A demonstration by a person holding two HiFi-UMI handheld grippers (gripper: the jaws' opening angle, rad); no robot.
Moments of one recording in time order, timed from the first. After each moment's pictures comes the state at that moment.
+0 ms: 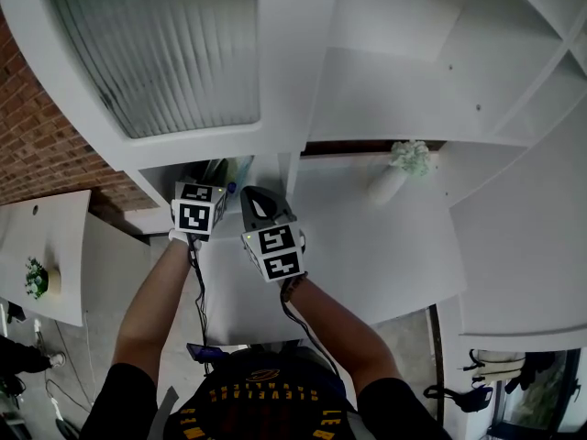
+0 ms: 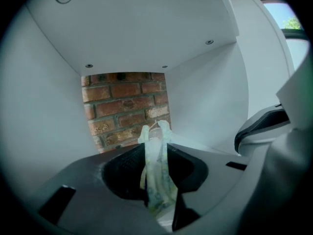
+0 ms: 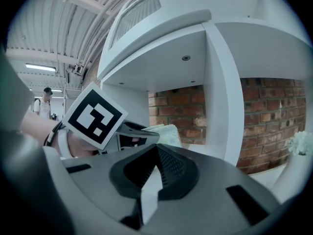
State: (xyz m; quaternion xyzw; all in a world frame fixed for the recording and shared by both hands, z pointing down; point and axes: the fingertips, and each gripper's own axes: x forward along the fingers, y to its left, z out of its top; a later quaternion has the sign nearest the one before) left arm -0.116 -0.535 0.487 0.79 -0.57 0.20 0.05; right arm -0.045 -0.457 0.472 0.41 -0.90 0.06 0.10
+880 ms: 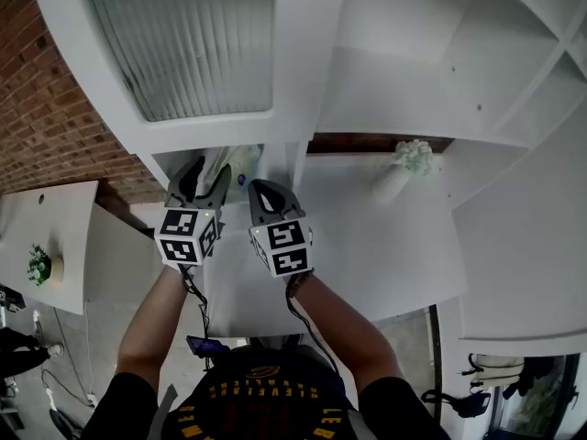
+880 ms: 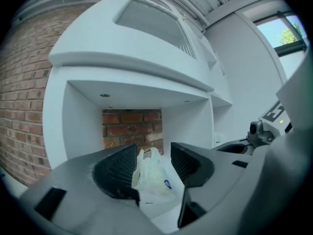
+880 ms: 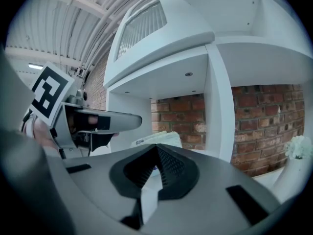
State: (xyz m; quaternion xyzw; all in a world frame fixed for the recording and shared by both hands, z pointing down) left arm -0.116 -0.452 0.406 0.80 -0.59 0.07 0.02; right arm -0.042 -0.439 0.449 0.41 -0.91 0.05 0.08
